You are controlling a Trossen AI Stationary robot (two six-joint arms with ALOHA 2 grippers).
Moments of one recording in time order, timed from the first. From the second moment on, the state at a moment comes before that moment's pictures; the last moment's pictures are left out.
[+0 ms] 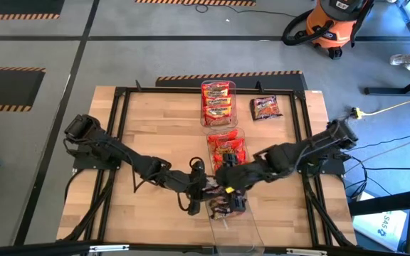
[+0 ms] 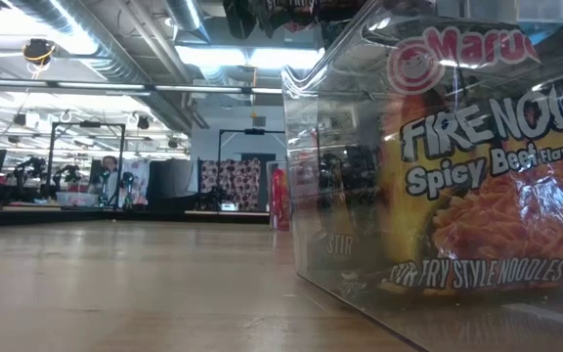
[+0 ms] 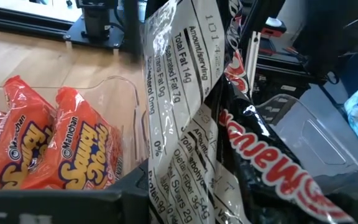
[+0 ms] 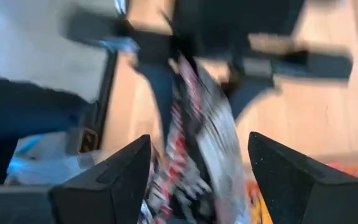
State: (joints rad) left arm -0.43 1.67 1.13 0.15 -0.28 -0.36; right arm 0.42 1.72 1.73 -0.81 0.10 0.31
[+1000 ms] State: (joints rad) left arm -0.43 1.67 1.13 0.15 -0.32 -0.38; right arm 0.40 1.81 1.77 -0.95 -0.01 0.32
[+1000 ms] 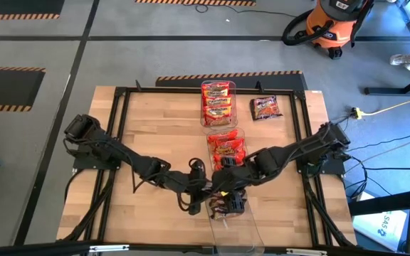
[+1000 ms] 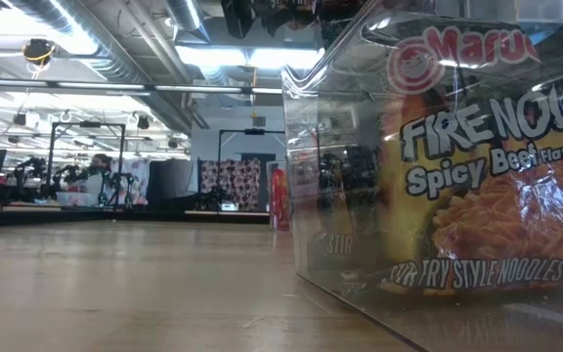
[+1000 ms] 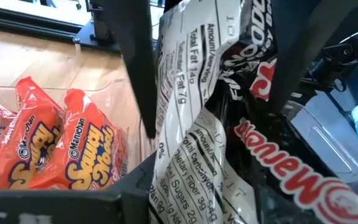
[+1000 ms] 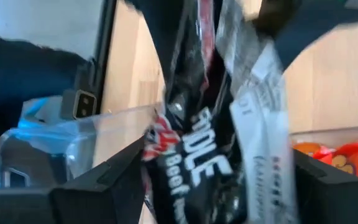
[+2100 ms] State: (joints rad) left arm -0.49 1.60 1.13 0.13 -0.29 -0.33; right arm 0.49 1.76 1.74 -0.89 0.13 0.31
